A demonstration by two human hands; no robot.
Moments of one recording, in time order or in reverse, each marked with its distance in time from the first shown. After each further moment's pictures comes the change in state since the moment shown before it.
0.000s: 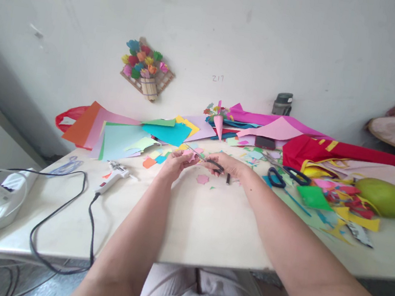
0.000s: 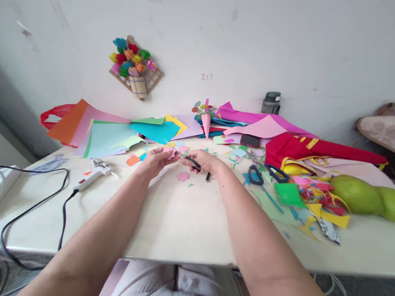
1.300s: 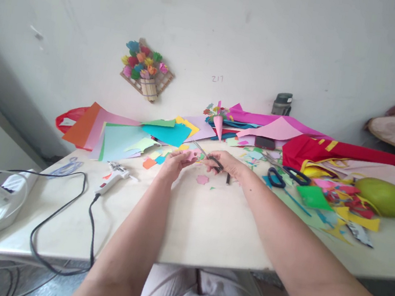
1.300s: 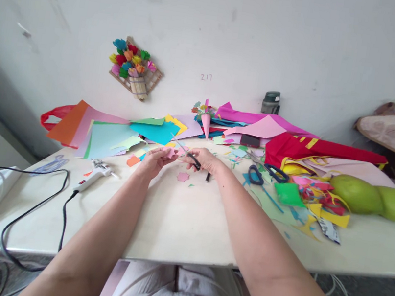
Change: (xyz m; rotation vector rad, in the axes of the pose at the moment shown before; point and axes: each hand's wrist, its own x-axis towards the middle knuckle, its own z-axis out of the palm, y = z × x) left_hand 0.002 -0.001 -0.004 -0.061 0.081 0.004; right_hand -0.006 -0.006 0.002 0.105 0.142 -0.018
